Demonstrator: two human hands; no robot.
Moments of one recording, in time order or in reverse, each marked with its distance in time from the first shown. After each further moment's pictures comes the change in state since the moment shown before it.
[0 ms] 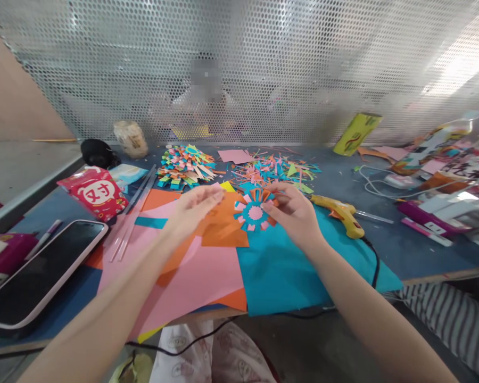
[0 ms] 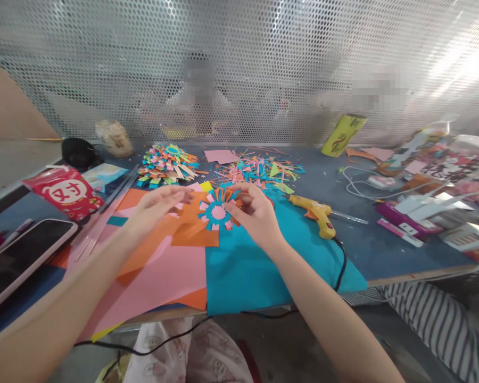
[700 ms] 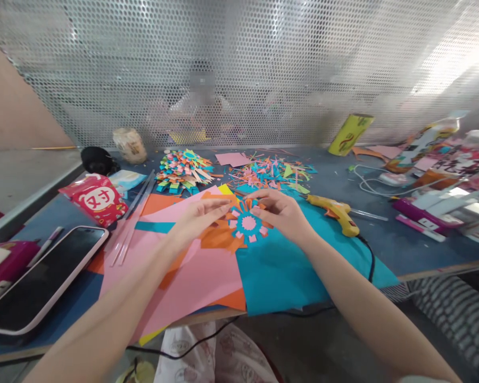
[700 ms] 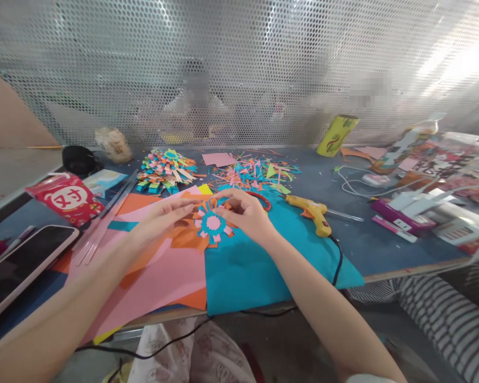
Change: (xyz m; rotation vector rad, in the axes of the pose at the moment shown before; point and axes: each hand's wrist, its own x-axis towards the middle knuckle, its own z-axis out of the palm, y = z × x) left_hand -0.002 -0.003 0.006 -0.093 -0.185 -0.204; right_hand 0.006 0.000 0.002 -0.025 -0.202 0.048
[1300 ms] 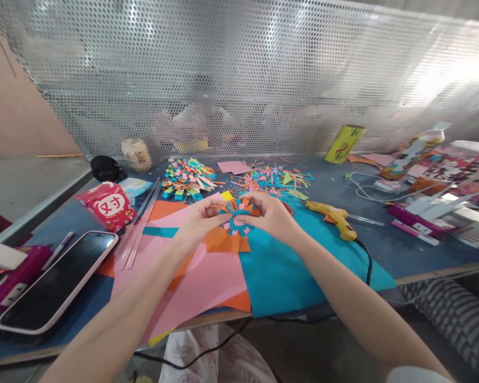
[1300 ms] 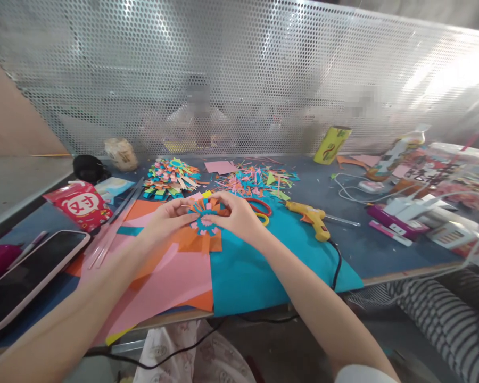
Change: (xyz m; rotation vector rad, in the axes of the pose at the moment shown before) left_hand 0.007 -0.004 -0.002 -0.224 0.006 0.132; right_hand 0.018 0.001 0.016 -0.158 0.005 -0.123
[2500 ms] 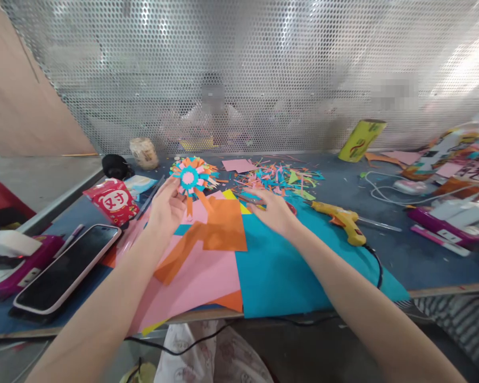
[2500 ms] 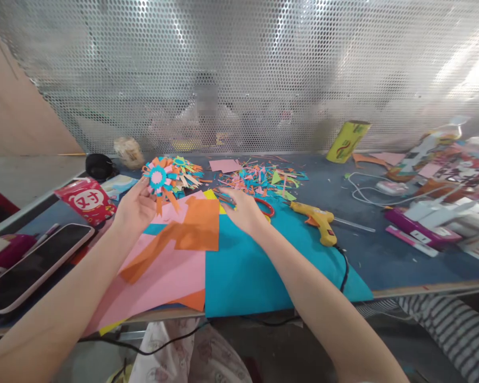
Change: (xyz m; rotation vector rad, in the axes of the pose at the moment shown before) left_hand 0.019 0.018 -0.033 -0.508 0.537 0.275; right_hand 0.013 0.037 -0.019 -0.428 -0.011 -0.021
